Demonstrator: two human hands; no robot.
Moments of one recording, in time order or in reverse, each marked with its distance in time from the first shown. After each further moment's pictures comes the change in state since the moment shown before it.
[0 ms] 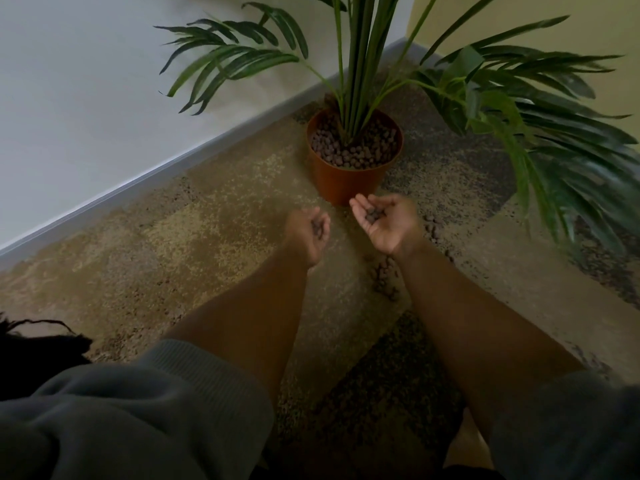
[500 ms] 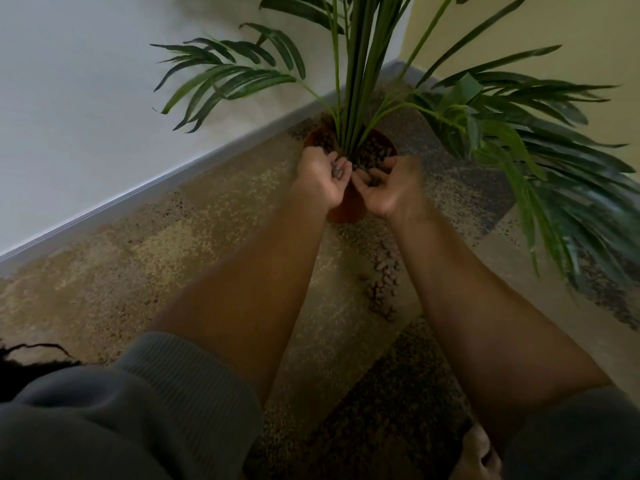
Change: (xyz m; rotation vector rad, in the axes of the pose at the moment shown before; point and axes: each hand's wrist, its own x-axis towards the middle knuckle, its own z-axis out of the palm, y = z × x) left_hand -0.002 0.063 0.103 -0.136 -0.276 0.107; right_hand -0.011 -0.042 0.084 -0.016 0.031 -0.173
